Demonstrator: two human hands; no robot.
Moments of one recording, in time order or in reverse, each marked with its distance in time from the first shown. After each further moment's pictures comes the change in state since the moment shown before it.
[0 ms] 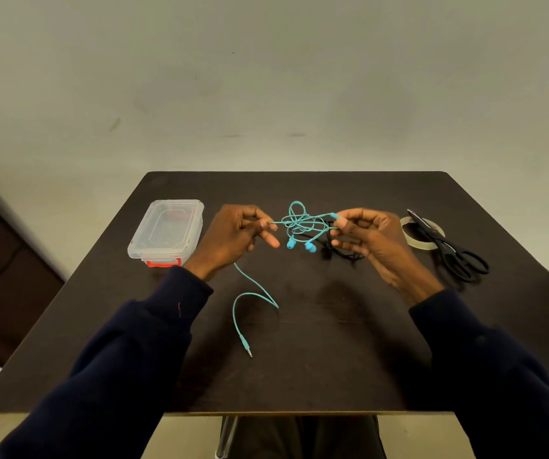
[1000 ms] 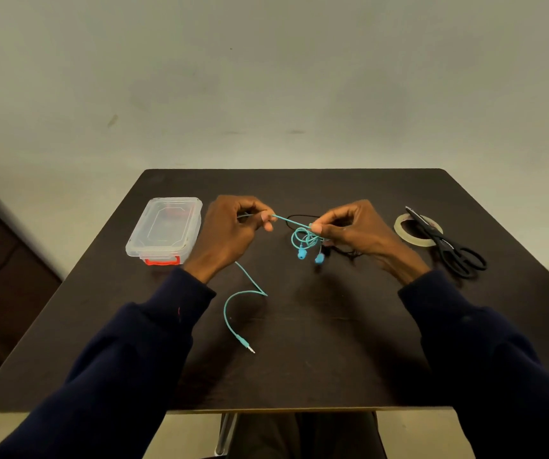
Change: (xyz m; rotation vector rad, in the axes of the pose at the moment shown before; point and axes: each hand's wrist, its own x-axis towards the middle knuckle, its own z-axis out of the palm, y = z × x) left_hand -0.009 0.022 0.000 0.191 0.207 0.105; right_hand 0.014 -0.016 0.018 -0.467 -0.220 -0.039
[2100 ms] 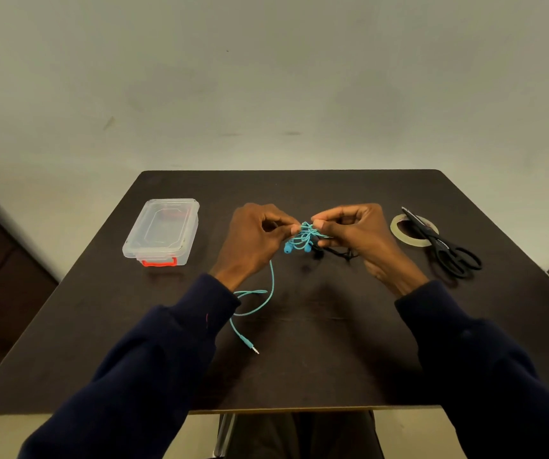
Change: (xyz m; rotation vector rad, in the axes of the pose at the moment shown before) left_hand -0.002 0.015 0.035 -0.041 -0.037 0.044; right_hand -0.020 -0.011 0.012 0.270 0.200 0.036
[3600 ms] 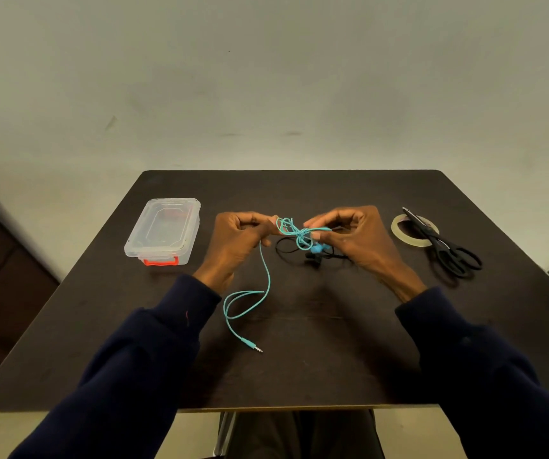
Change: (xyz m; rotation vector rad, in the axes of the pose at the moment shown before) left_hand -0.012 -0.005 -0.012 -0.490 0.094 -0.385; right_hand 0.001 0.011 -0.007 -0.256 -0.131 -0.306
